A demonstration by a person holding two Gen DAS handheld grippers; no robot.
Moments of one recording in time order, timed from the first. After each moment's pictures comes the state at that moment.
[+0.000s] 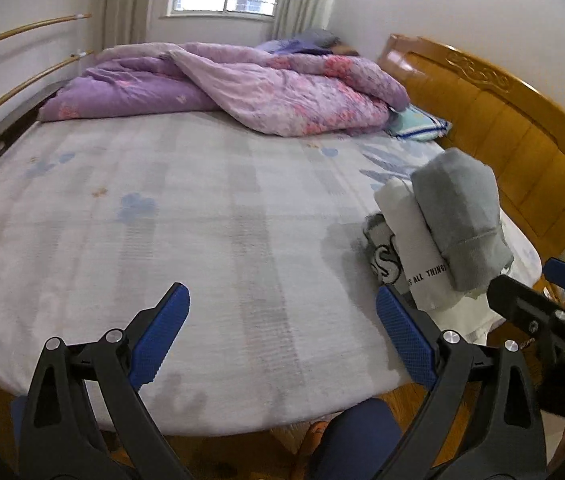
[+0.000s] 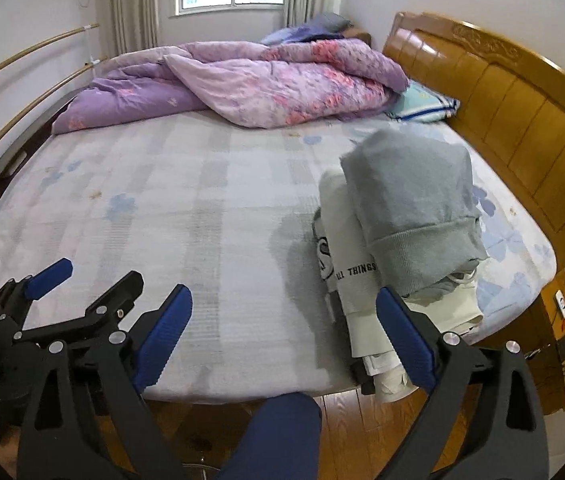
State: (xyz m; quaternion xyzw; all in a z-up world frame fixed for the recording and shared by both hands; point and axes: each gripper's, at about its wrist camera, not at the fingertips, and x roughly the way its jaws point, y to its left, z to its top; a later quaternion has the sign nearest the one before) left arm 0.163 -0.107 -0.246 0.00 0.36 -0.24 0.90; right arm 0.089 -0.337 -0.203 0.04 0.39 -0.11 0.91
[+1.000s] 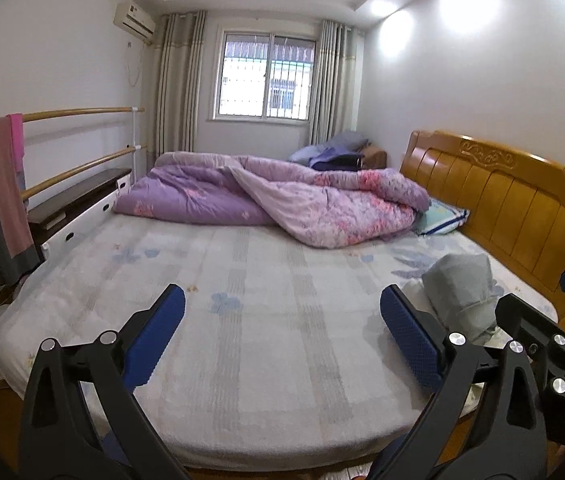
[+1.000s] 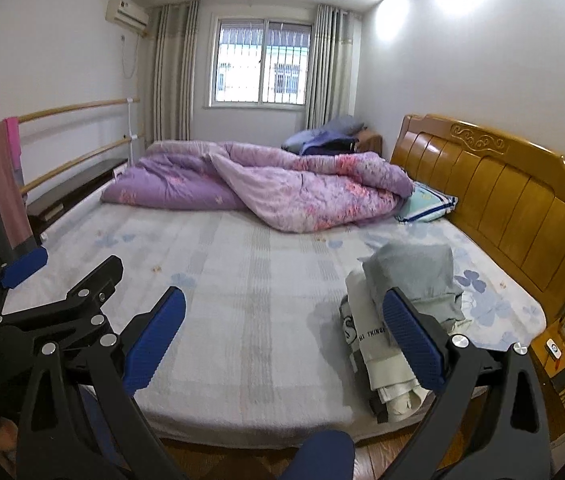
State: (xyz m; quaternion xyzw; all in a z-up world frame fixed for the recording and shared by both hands) left arm 0.041 0.016 -0.106 -0.01 0.18 -0.17 0.97; right arm -0.027 -0.256 -0.099 0.01 0.21 -0.08 0.98
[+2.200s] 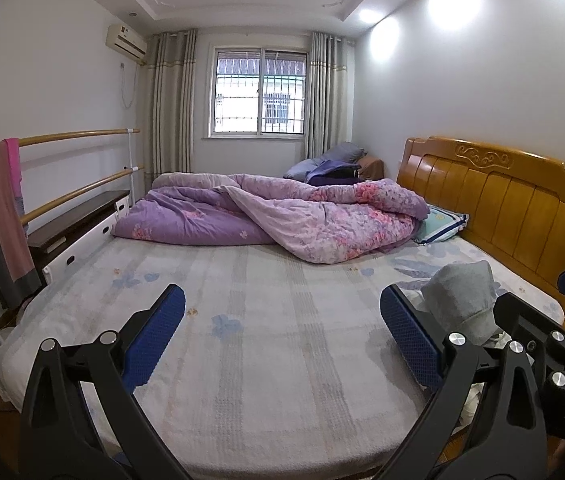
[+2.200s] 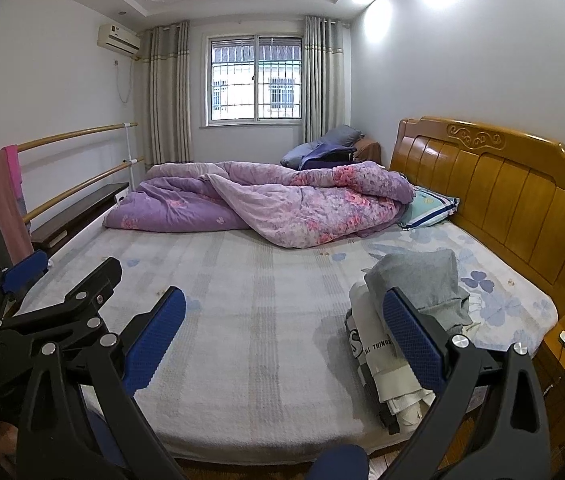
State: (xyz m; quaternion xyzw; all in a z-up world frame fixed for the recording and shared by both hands) left arm 0.049 -0.002 -0.089 0.01 0.15 -0.17 0.97; right arm -0.026 -0.266 -0.091 0.04 0.19 -0.08 0.98
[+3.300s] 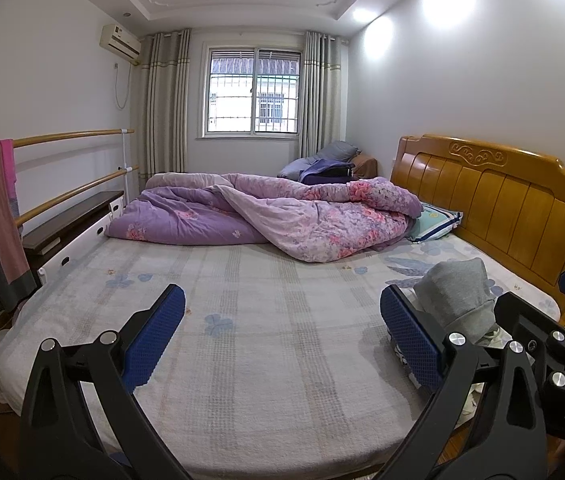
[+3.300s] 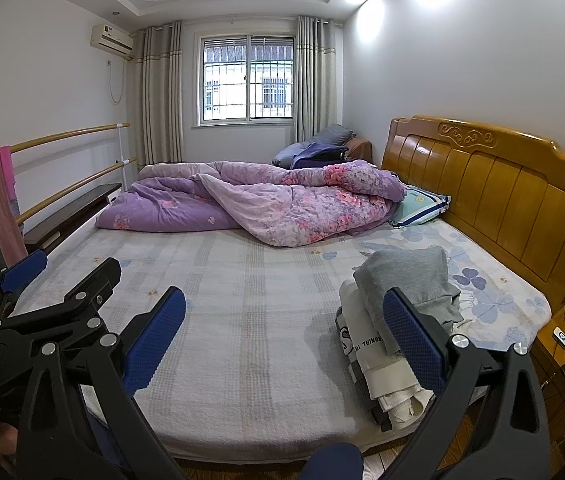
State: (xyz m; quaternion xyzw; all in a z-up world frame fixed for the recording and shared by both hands) left arm 0.045 -0.015 -0.093 0.01 0.15 -0.18 0.97; right arm -0.032 -0.270 -0.092 0.04 0.19 -0.09 0.98
